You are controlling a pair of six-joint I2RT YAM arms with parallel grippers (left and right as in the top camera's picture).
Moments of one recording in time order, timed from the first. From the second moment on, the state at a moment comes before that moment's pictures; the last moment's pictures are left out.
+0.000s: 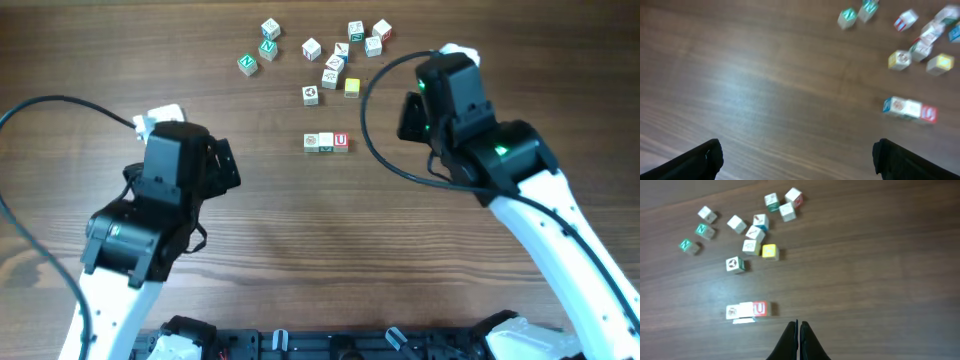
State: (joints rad) left arm -0.29 1.04 1.14 -0.99 -0.36 -0.46; right arm 0.46 1.38 1.38 -0.84 0.26 0.52
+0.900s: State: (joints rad) left arm -0.29 0.51 1.13 -1.18 -0.41 -0.46; right arm 0.46 0.62 1.38 -1.13 0.44 0.56
